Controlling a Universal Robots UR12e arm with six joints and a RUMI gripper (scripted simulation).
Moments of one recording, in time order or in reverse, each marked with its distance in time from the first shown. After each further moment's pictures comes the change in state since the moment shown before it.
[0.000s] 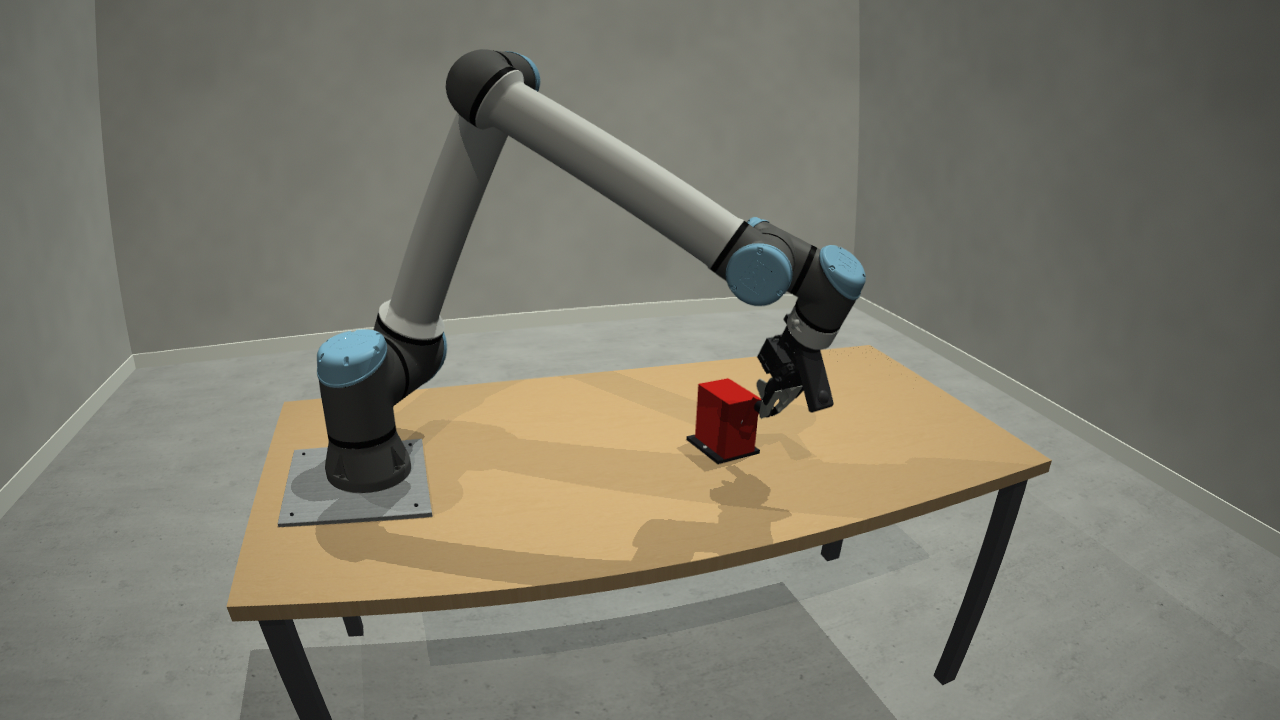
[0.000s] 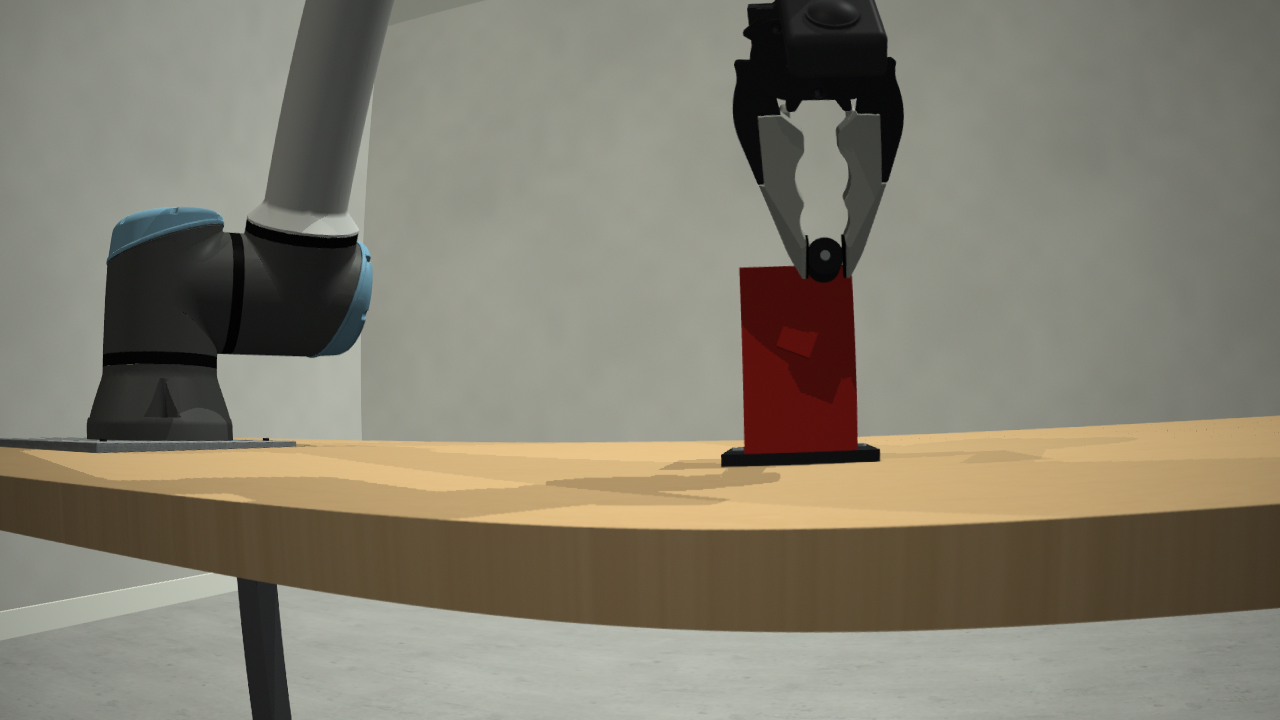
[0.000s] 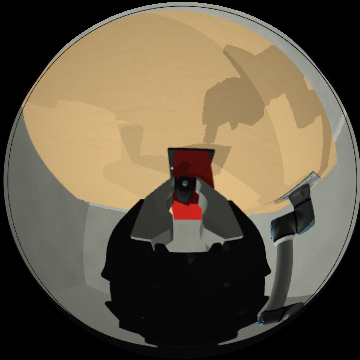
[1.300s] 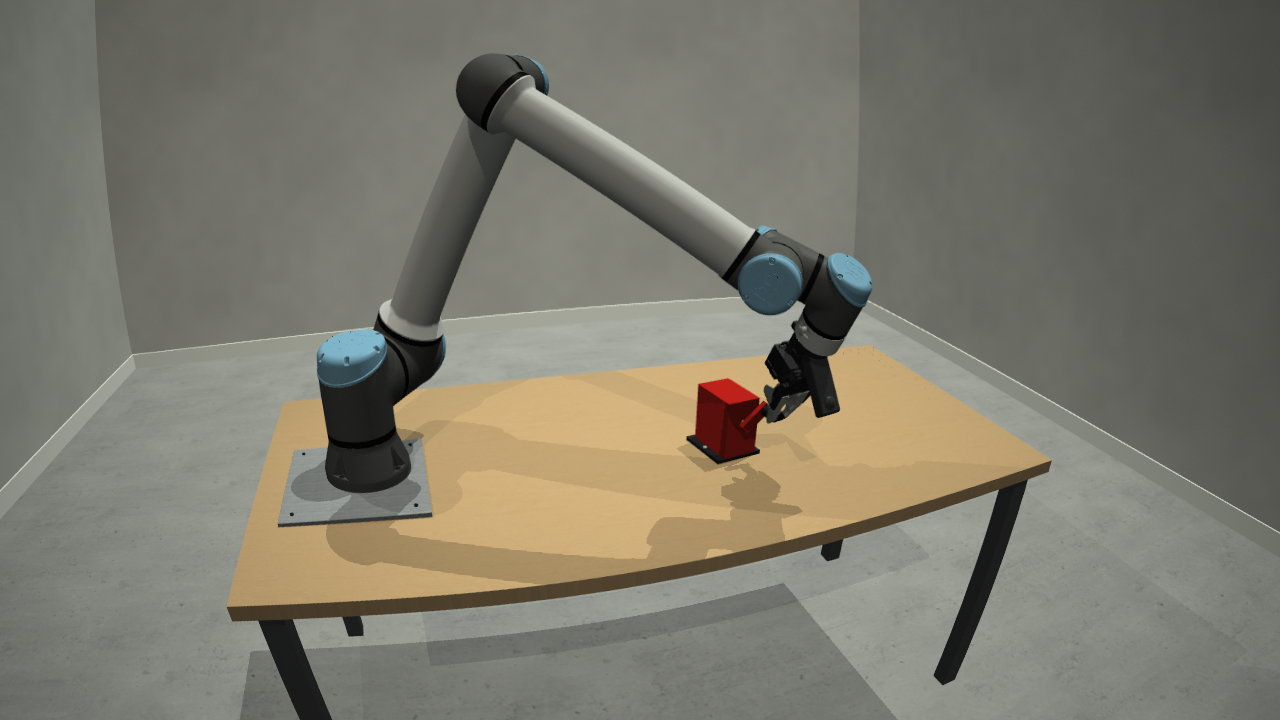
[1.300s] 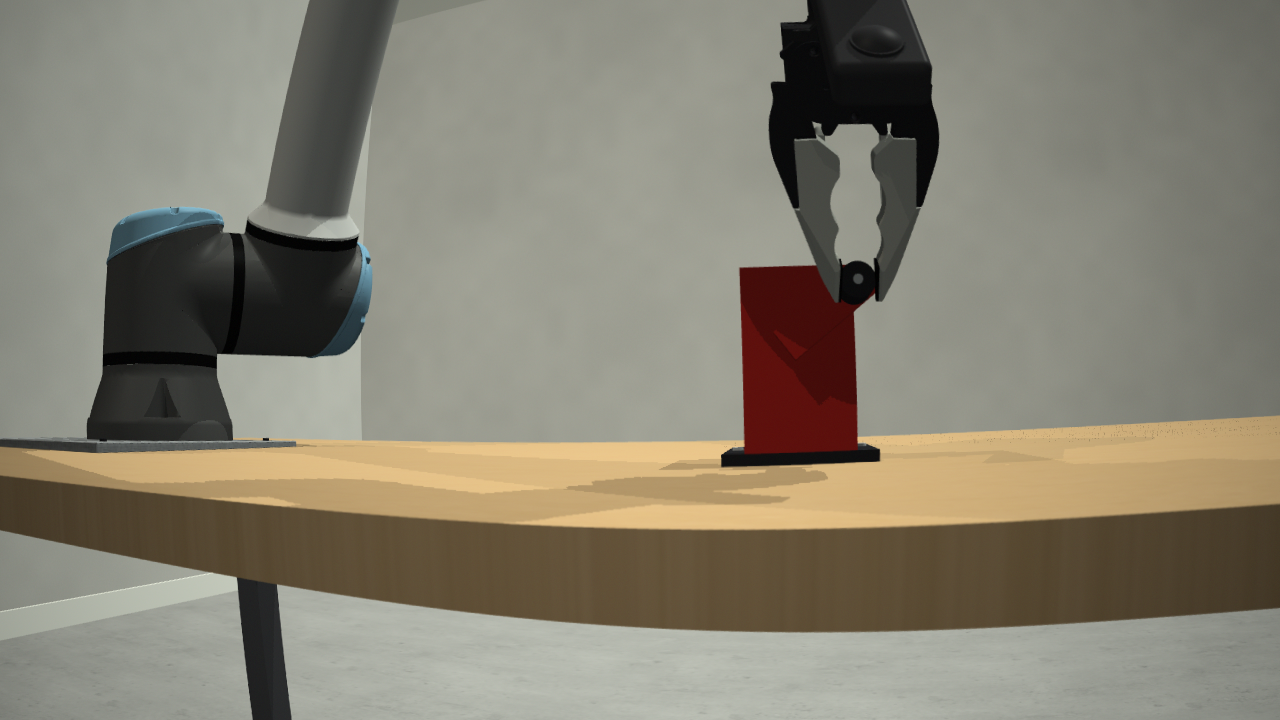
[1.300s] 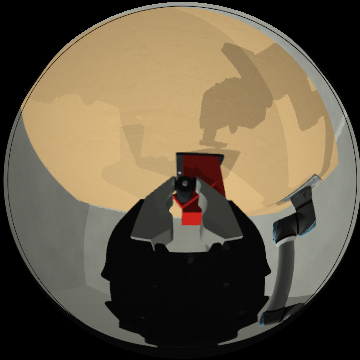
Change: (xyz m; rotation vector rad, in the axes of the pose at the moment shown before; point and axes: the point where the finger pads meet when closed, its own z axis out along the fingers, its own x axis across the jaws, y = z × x) arm -0.019 -0.007 0.012 0.000 0.000 0.000
